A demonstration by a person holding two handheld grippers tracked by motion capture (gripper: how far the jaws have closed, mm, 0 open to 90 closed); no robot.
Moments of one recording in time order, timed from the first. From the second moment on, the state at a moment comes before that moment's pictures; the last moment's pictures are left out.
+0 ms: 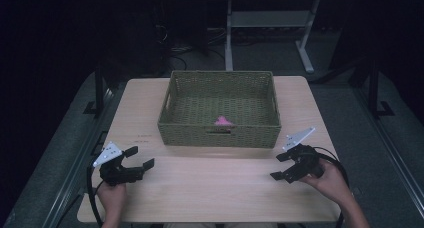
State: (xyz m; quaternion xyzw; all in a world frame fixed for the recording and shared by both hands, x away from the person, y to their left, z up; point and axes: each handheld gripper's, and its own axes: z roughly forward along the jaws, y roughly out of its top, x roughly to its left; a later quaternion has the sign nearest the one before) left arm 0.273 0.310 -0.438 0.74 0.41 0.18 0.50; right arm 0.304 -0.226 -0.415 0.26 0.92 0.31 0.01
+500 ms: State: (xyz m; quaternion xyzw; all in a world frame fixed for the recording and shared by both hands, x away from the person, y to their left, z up) left arm 0.273 0.309 -0.438 0.74 0.41 0.18 0.50; right arm 0.280 -0.241 -0.429 0.27 0.91 0.32 0.02
